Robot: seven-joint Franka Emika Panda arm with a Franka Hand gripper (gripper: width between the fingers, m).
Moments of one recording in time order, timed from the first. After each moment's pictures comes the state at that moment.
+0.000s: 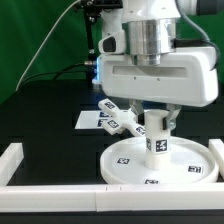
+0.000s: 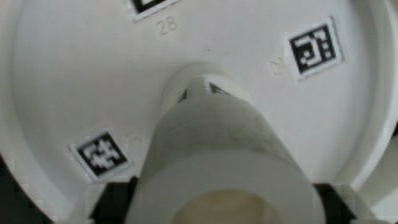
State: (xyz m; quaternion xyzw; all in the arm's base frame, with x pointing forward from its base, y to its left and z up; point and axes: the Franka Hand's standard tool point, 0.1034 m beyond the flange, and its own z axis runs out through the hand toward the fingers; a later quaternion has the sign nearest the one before) arm 0.562 0.032 0.076 -0.86 0.51 -0.03 0.06
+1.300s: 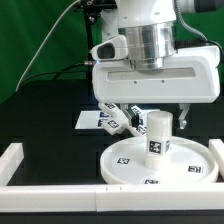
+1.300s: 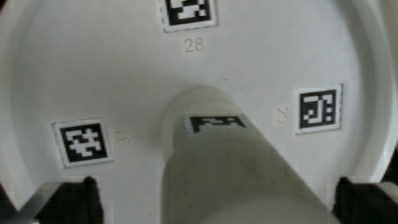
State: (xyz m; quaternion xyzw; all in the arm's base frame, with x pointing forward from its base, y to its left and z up) arm 0.564 0.038 0.076 -1.00 0.05 -0.04 0.02
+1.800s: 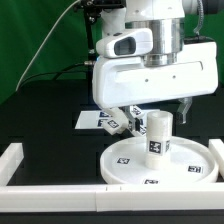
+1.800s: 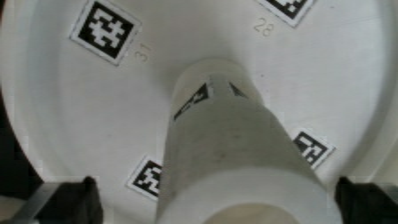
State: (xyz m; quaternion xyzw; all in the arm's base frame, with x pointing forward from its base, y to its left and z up) arm 0.568 0.035 0.078 -0.98 -0.19 -0.04 0.01
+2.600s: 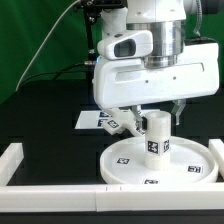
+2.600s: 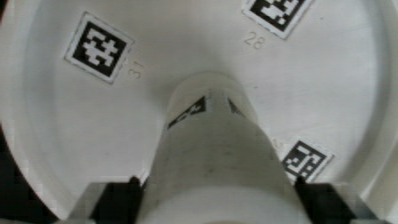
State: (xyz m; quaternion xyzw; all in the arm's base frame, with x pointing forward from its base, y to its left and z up) arm 0.564 0.038 0.076 -1.00 -0.09 -0.02 0.01
